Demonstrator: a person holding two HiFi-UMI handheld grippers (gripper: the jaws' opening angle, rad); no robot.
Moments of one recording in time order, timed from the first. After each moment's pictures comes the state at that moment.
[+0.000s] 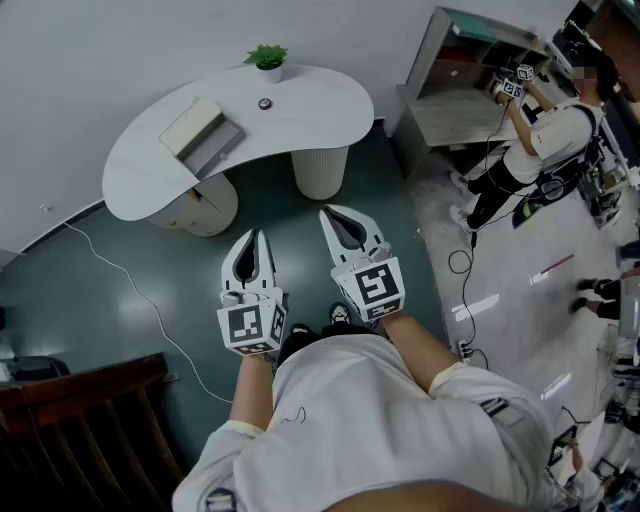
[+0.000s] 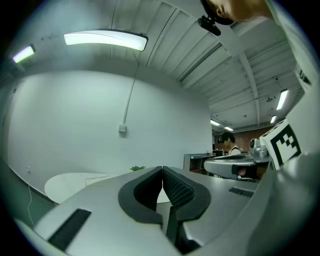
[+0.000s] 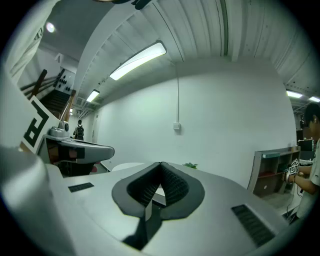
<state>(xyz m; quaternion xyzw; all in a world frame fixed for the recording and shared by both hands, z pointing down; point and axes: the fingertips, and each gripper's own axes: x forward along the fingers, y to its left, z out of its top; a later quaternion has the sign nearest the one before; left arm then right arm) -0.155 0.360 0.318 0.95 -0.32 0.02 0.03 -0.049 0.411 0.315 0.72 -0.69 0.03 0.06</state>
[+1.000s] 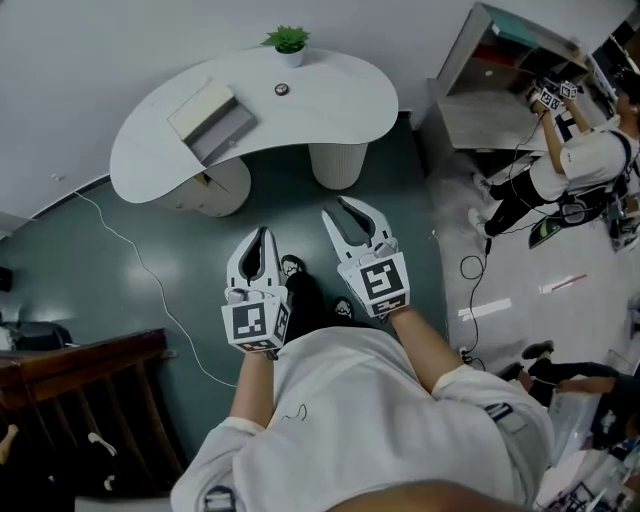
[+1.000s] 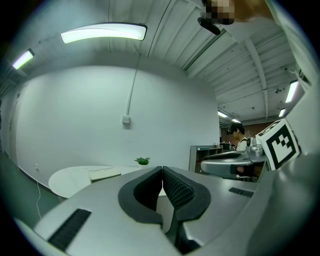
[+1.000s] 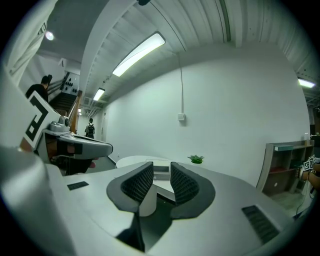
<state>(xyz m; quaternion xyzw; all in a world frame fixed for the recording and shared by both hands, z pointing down) -0.111 0.336 0.357 0.93 -0.35 0.07 0.04 0.002 0.373 0.358 0.68 -0.72 0.06 0.09</state>
